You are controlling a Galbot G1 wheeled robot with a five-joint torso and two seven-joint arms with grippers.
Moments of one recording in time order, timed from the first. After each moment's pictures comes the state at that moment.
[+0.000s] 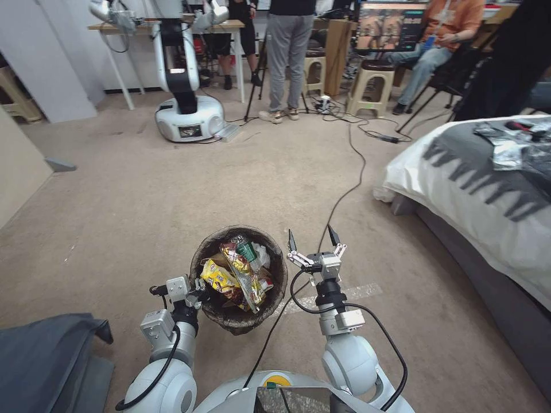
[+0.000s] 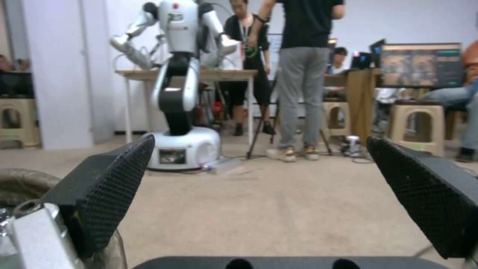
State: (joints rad) left arm 1.79 -1.48 -0.42 -2.36 -0.32 0.32 -0.33; right arm -1.53 1.38 0.18 2.07 -0.05 0.28 0.22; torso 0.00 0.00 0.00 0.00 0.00
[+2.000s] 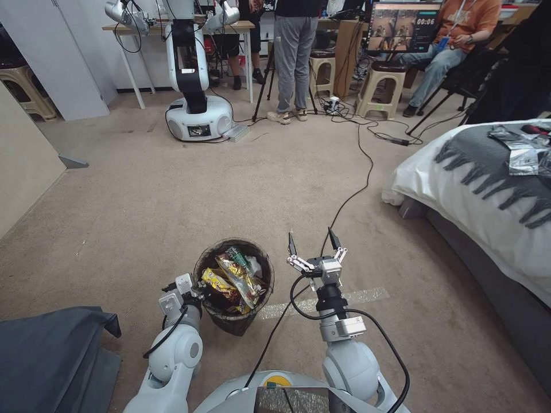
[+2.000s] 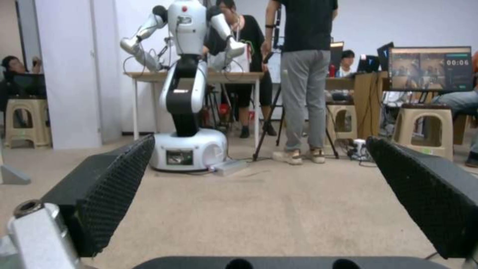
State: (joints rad) left arm 1.55 -1.47 -0.47 -2.05 -0.53 0.49 -0.44; right arm -1.56 1.39 0.19 2.08 -0.08 0.31 0.21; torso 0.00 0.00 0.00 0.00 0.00
